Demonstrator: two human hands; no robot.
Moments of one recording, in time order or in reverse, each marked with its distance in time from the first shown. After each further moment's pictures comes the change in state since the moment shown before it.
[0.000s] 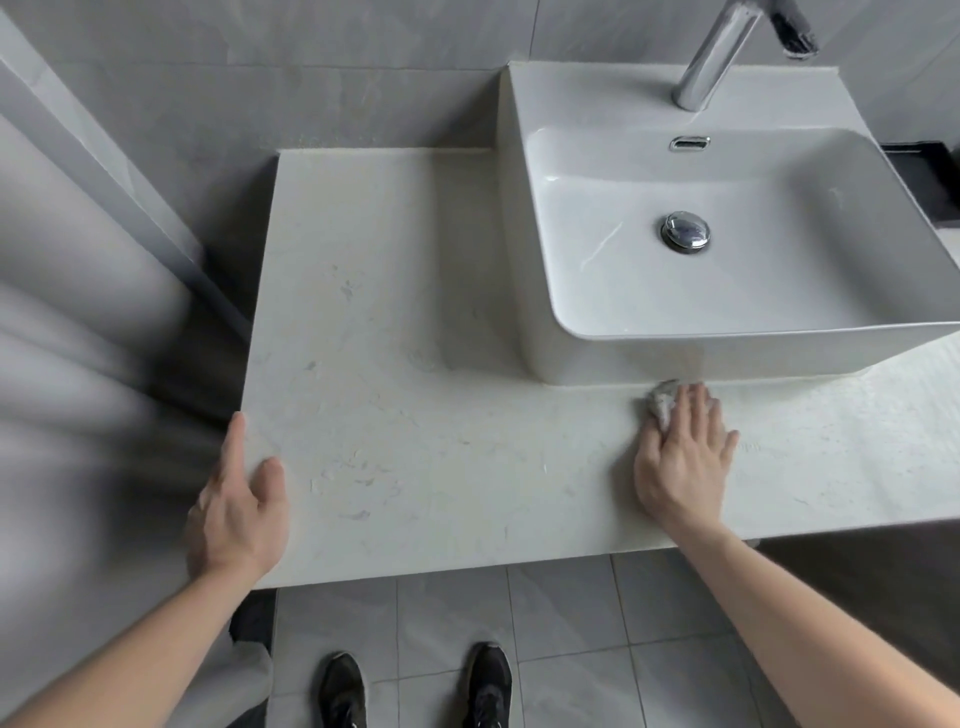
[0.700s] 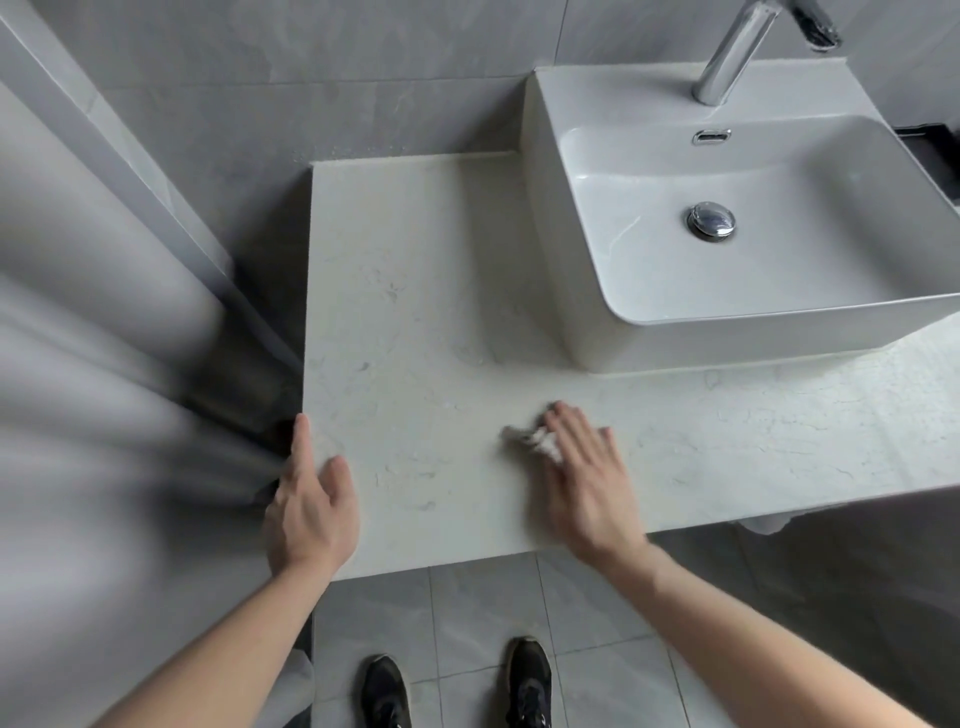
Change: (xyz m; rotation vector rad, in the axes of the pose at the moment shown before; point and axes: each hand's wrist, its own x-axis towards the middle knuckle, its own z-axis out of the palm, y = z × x) left_hand 0.011 -0.017 0.008 -0.077 -0.012 0.077; right_hand -0.101 -0.101 0.045 0.113 -0.118 -0.544
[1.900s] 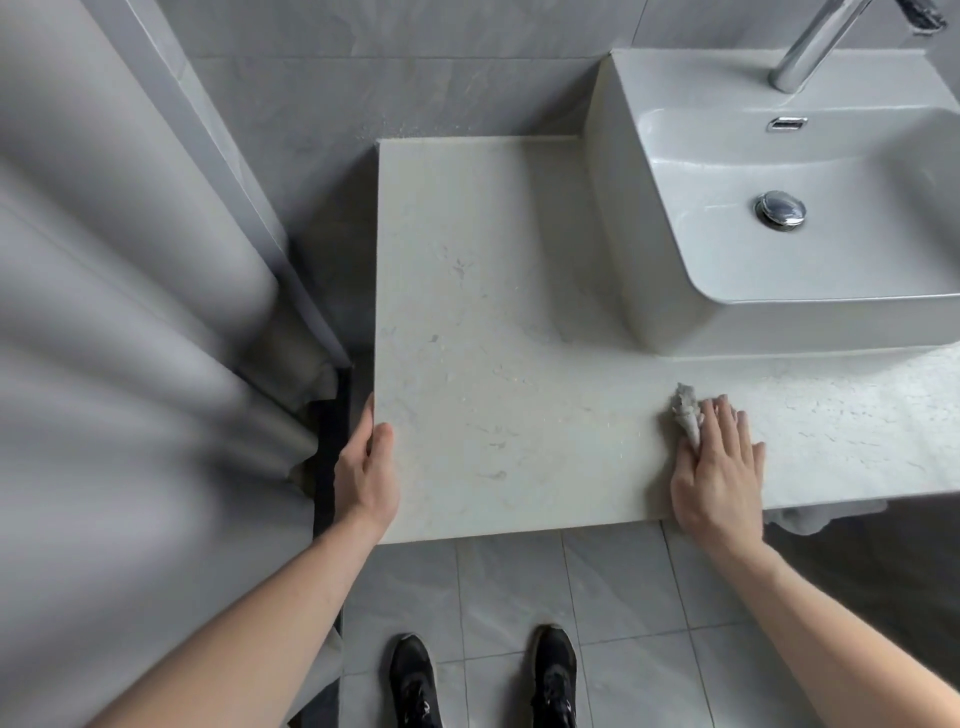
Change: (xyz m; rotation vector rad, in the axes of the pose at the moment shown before) left_hand 0.019 -0.031 -0.006 -0.650 -0.119 -0.071; right_hand -0.019 0.019 -0.014 -0.055 0.149 0.485
